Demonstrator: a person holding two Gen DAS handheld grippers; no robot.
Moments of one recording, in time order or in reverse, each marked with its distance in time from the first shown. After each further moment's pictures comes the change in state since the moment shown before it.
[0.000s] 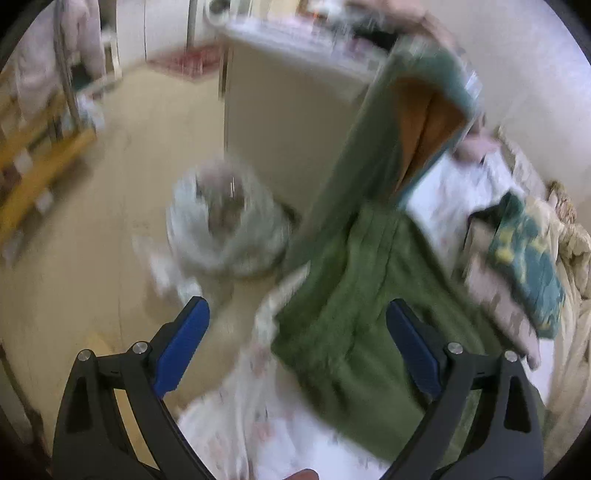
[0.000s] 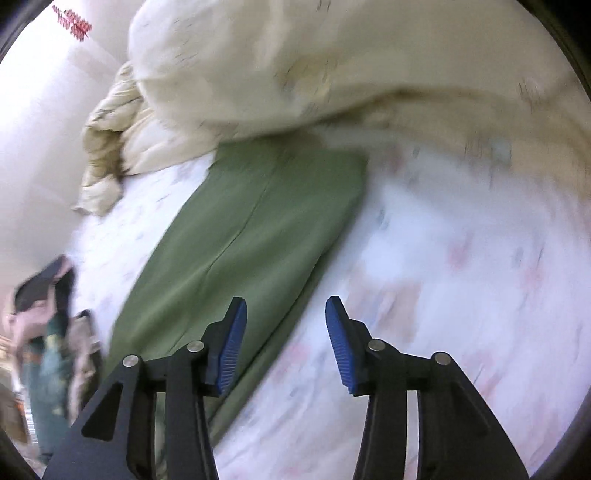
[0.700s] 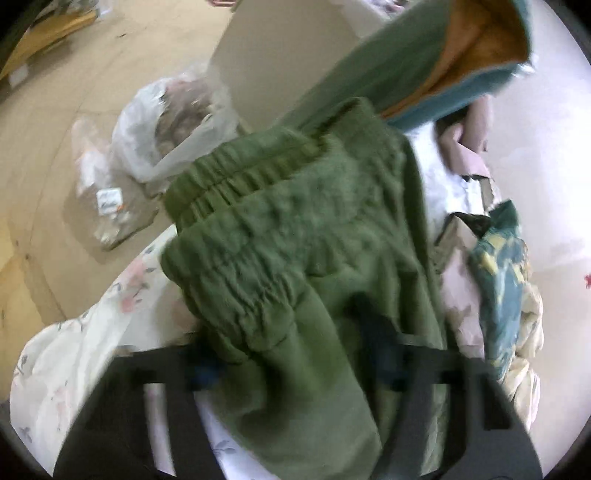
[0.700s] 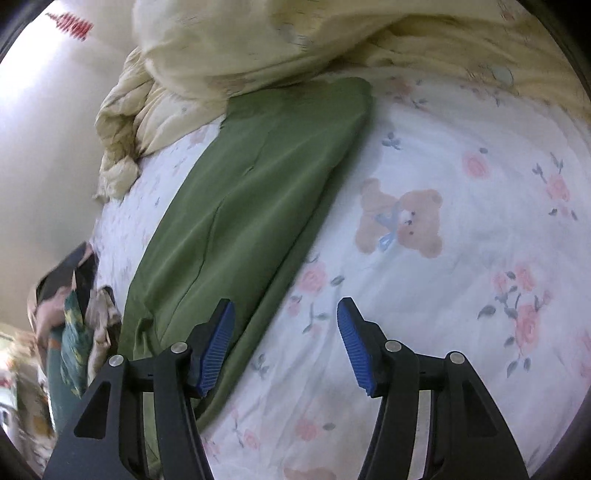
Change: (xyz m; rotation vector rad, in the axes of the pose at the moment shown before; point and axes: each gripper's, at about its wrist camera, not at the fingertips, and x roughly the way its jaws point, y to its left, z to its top) left arm 0.069 -0.030 -0.051 -0.284 0.045 -0.259; right arm 0.016 -0.027 -0.018 0.061 0.053 0.075
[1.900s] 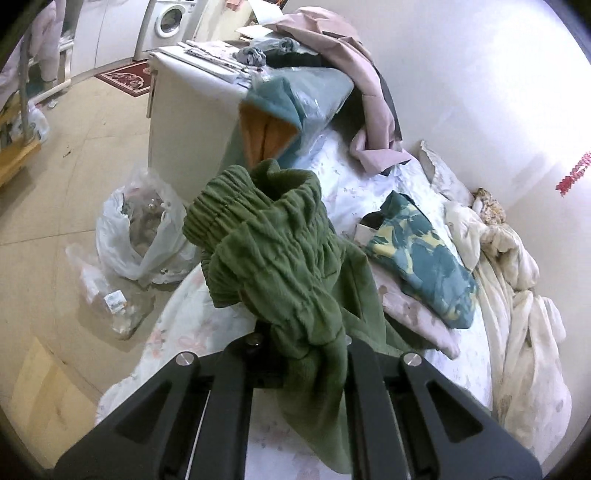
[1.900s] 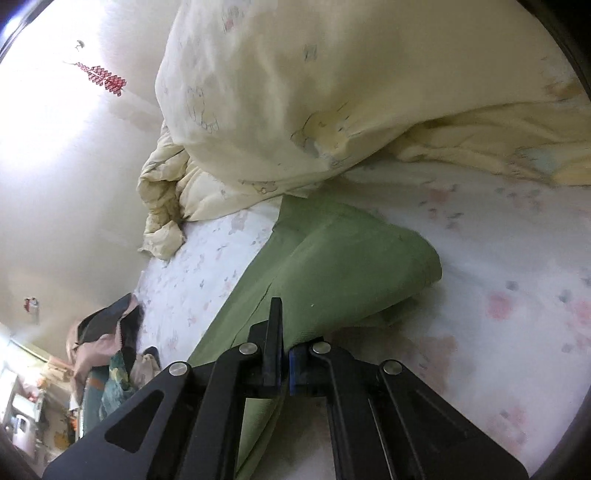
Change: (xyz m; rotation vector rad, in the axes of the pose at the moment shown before) left arm -0.137 -0.073 0.002 0.365 -0.147 -0.056; right arm -0.040 -0.001 0.052 -0.035 -0.218 0.172
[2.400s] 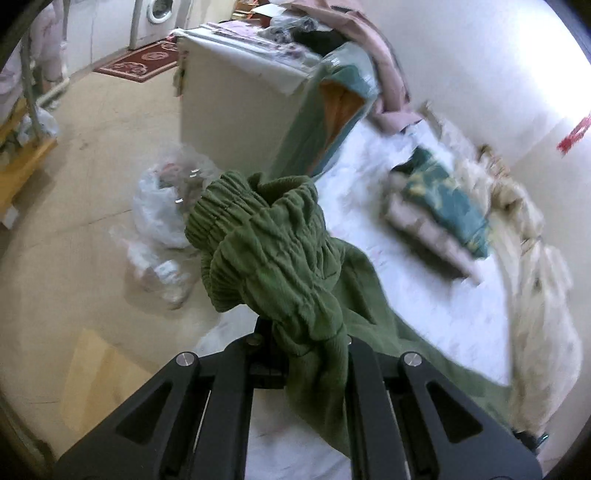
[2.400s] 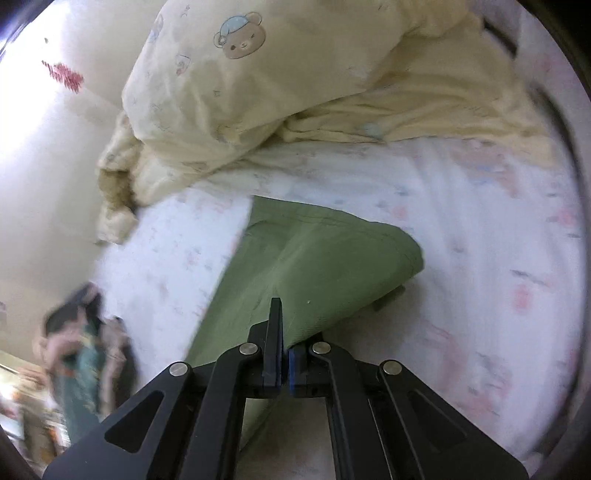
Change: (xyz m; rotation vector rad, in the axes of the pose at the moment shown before) left arm -0.072 0.092 -0.036 0.092 0.171 0.085; right arm -0.114 -0.036 -0.063 0.027 0.104 -0.309
